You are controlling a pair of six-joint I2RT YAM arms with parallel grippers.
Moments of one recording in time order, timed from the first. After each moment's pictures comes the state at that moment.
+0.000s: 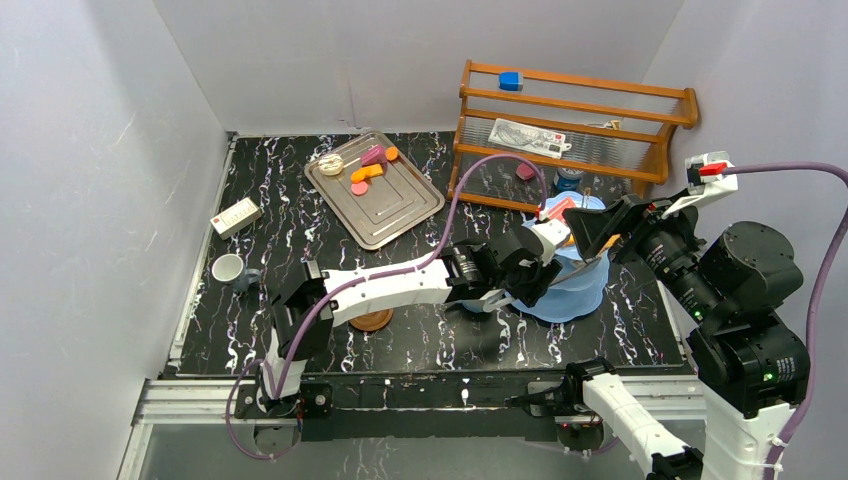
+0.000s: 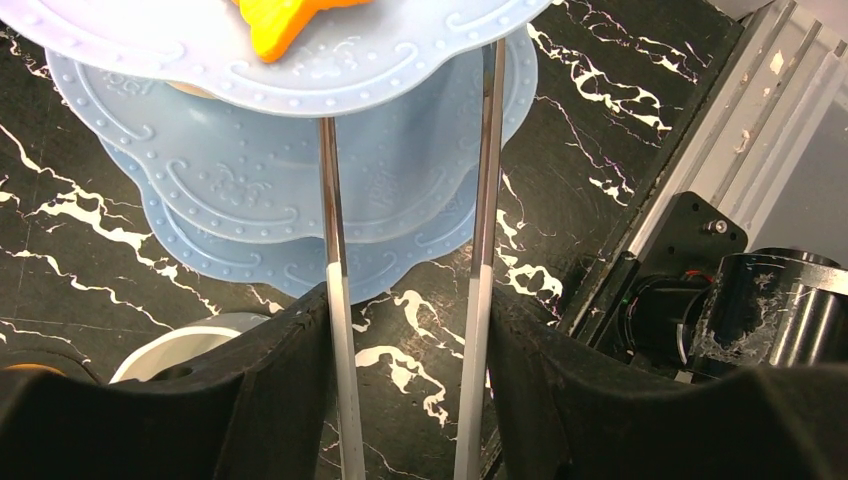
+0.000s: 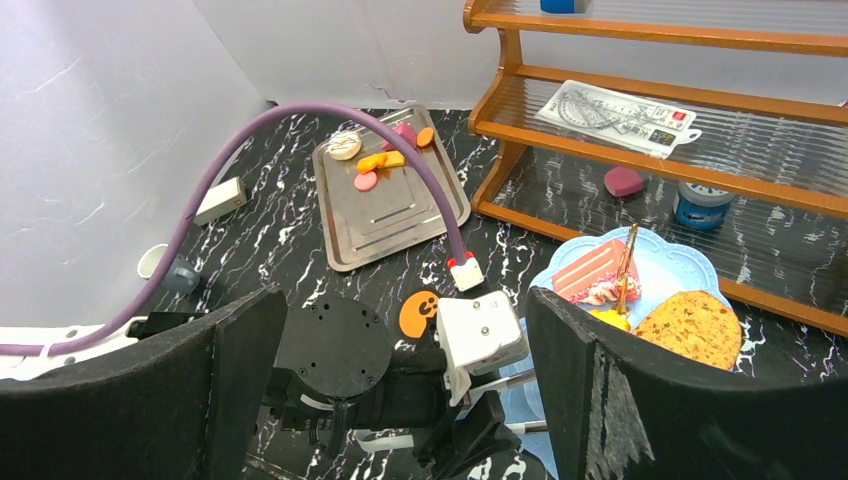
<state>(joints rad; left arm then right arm) -1.23 1.95 1.68 -0.35 -0.12 -0.27 0.26 0.74 1.61 -0.95 -0.18 0.29</state>
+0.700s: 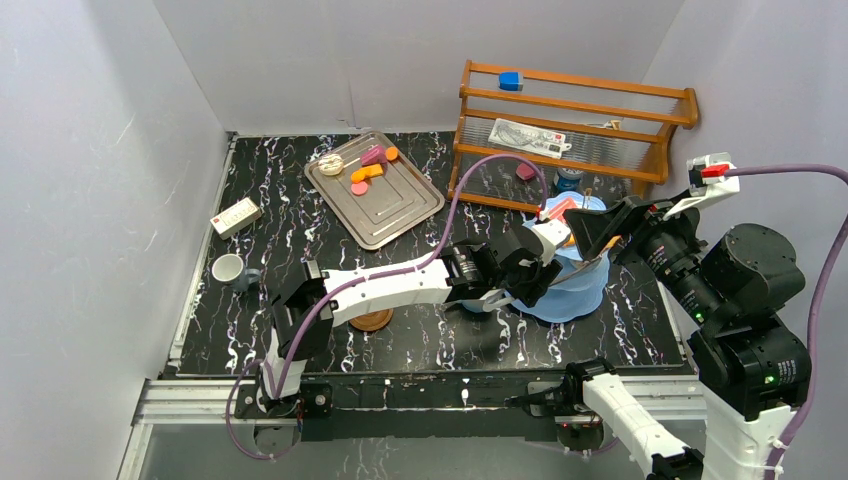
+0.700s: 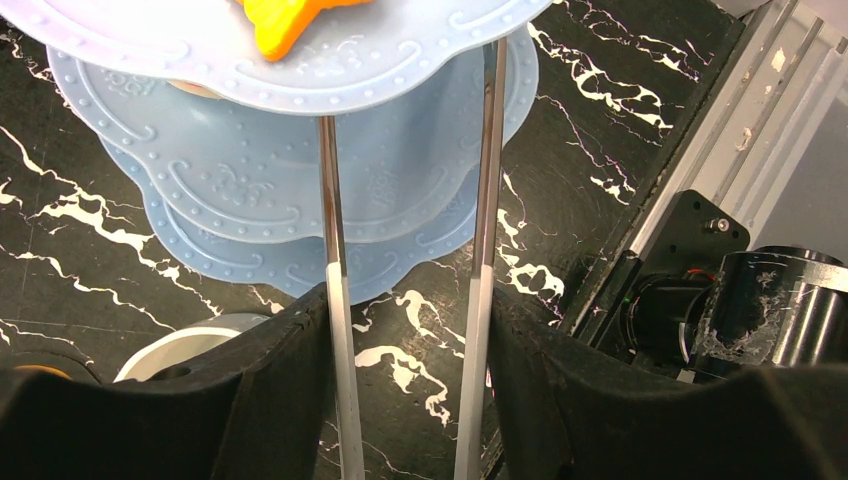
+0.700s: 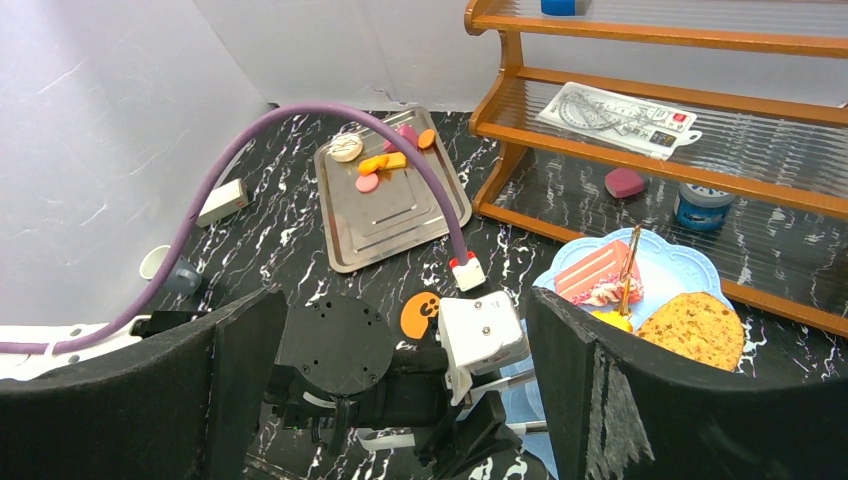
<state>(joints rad) -1.23 1.95 1.68 -0.35 -0.11 -0.26 0.26 0.74 1.61 -0.95 -0.18 0.29</state>
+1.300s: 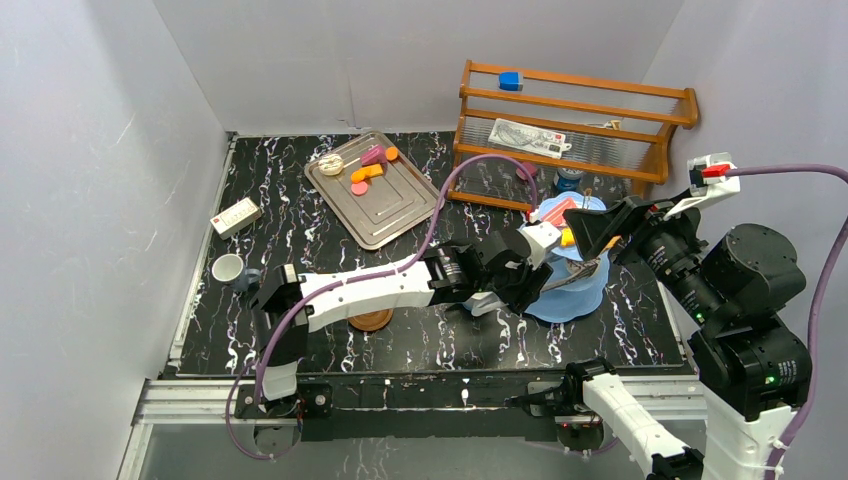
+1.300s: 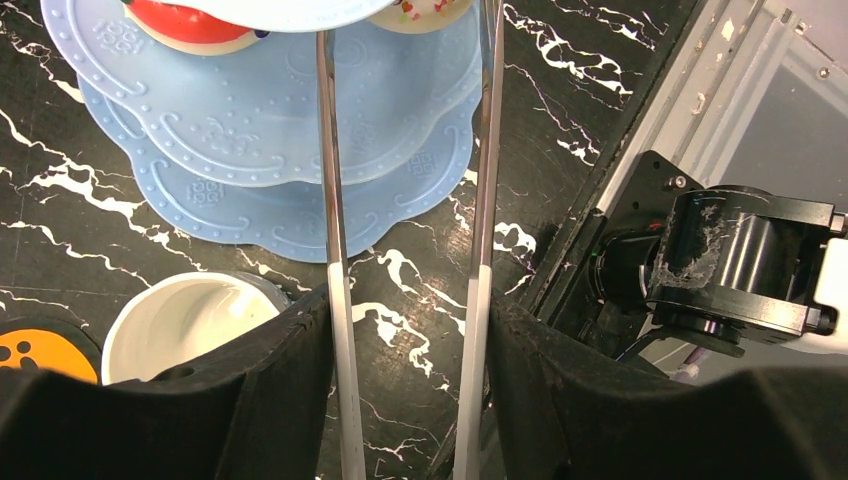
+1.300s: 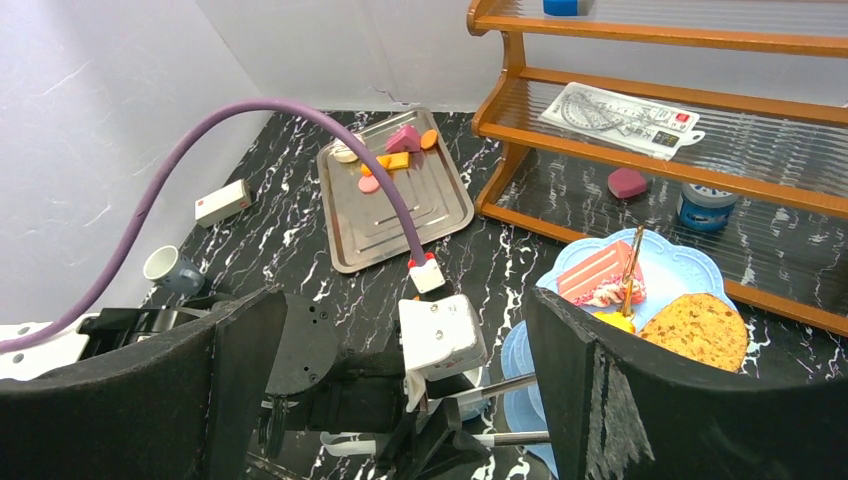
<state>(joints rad) -1.24 1.84 1.59 -0.37 -0.07 -0.27 0.26 0.74 1.61 -0.95 -0.18 0.30</state>
